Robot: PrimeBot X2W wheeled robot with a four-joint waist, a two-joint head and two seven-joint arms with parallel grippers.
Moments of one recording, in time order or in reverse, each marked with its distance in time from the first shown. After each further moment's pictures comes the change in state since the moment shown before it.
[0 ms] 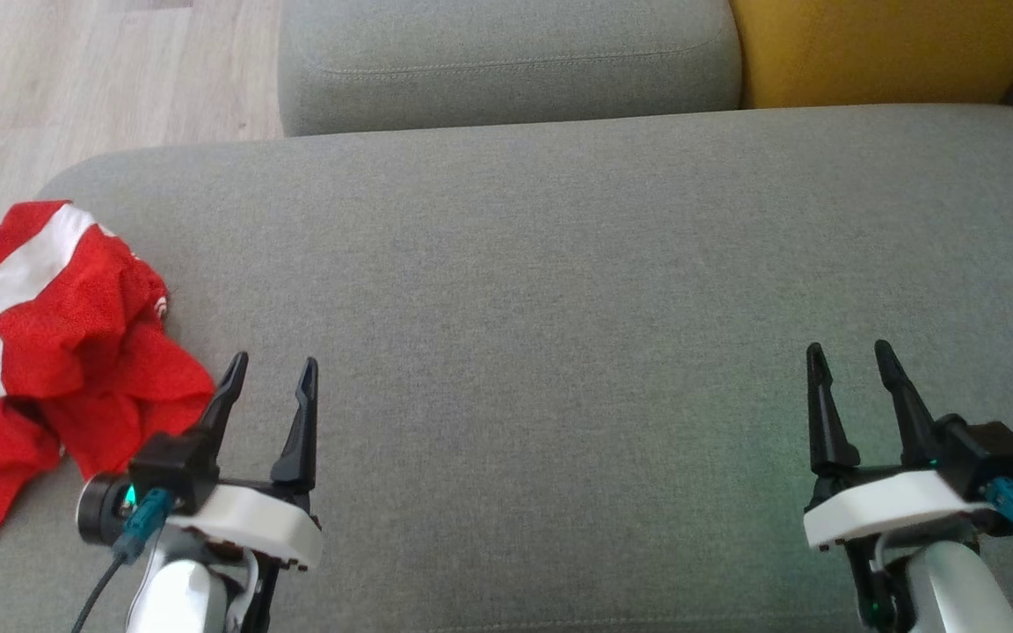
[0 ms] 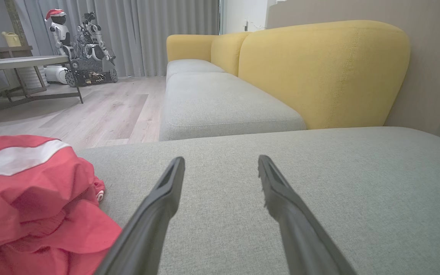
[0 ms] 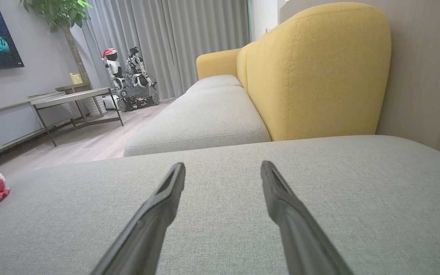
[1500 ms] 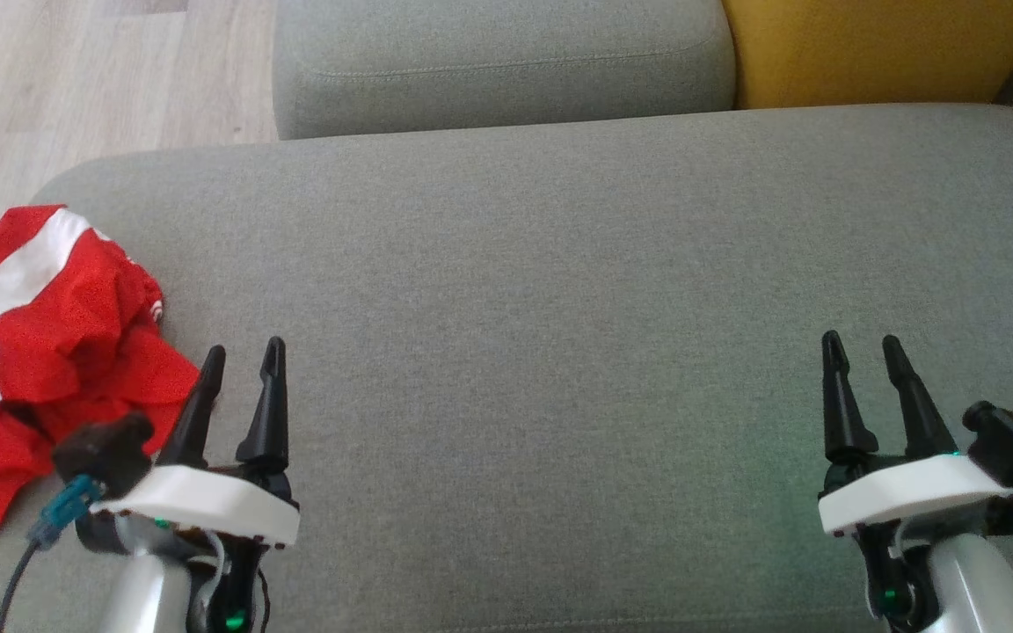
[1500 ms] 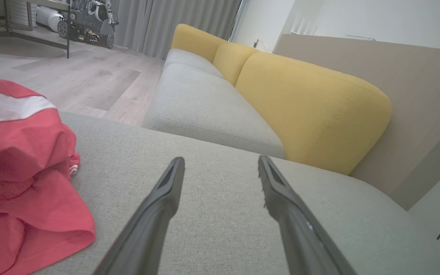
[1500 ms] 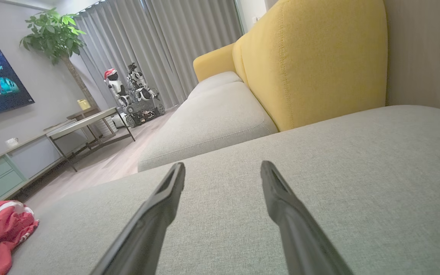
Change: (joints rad) left arm 0.000 0.014 0.016 -0.054 -0.367 -0.016 0.092; right arm 0.000 -0.037 0.032 -0.043 0.252 0.000 0.078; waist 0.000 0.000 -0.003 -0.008
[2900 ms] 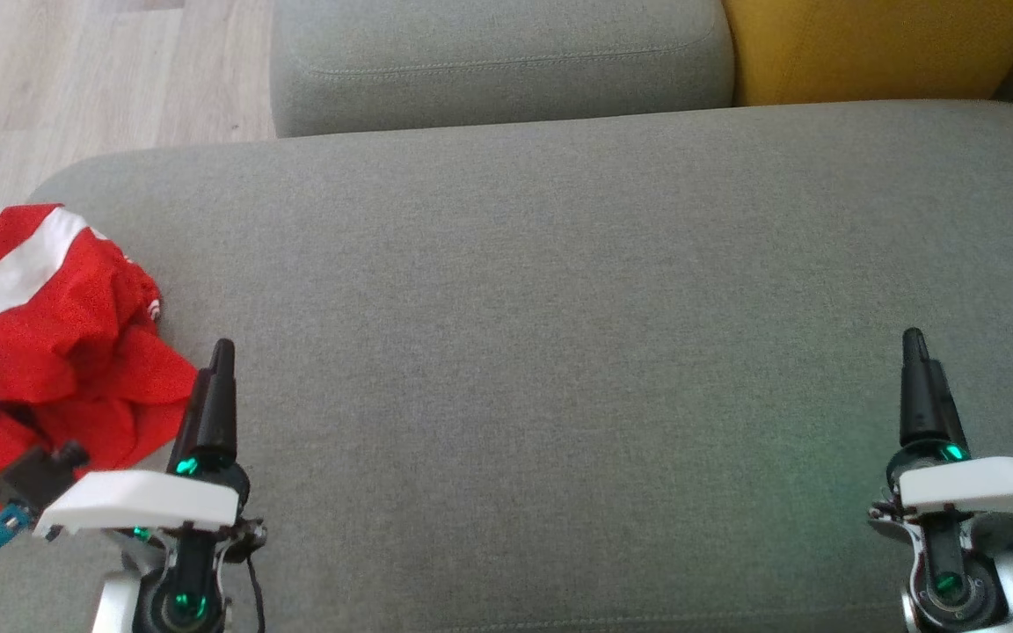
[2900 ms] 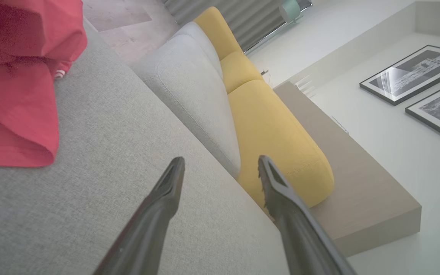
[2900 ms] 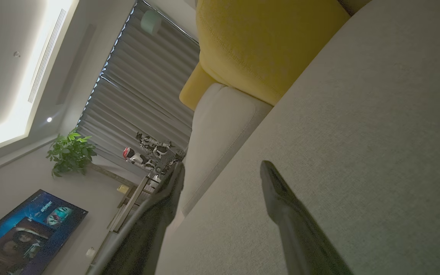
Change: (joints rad) left arm 0.001 -0.028 0.071 0.026 -0.588 -0.015 0.119; right arm 0.021 0.025 -0.099 -0.037 0.592 0.000 0.116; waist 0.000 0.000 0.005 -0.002
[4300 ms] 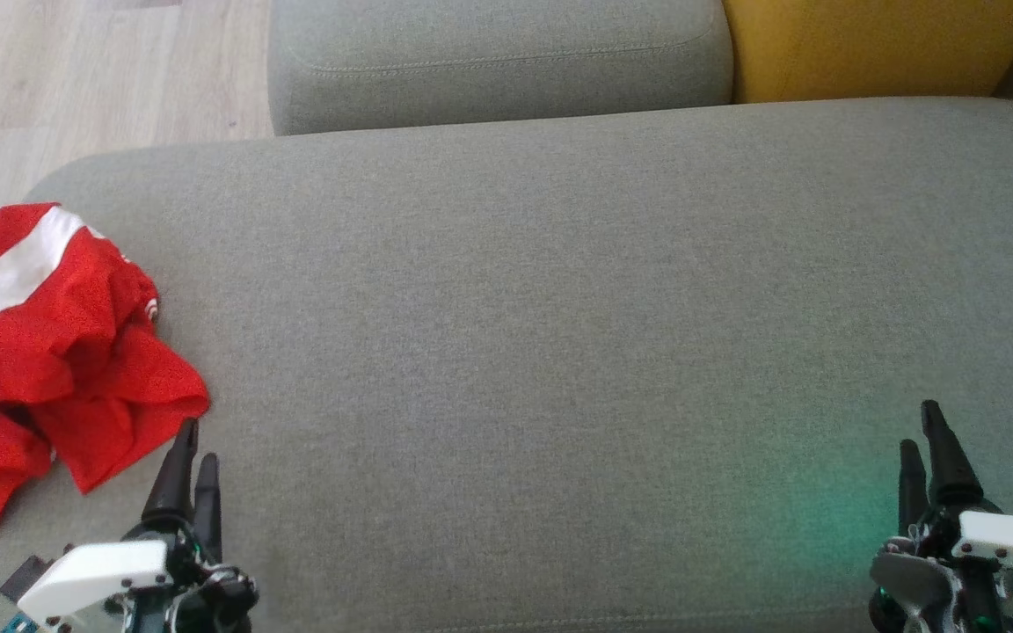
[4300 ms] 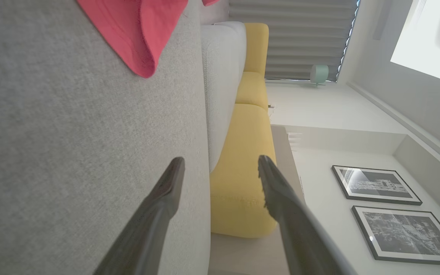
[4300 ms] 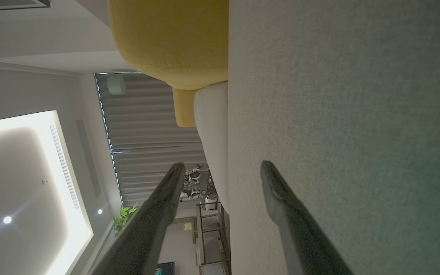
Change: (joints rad) left arm 0.064 -0.022 0.084 0.119 -0.566 0.001 0.123; right arm 0.042 0.037 -0.077 0.107 0.585 0.000 0.131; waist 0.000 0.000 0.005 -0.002
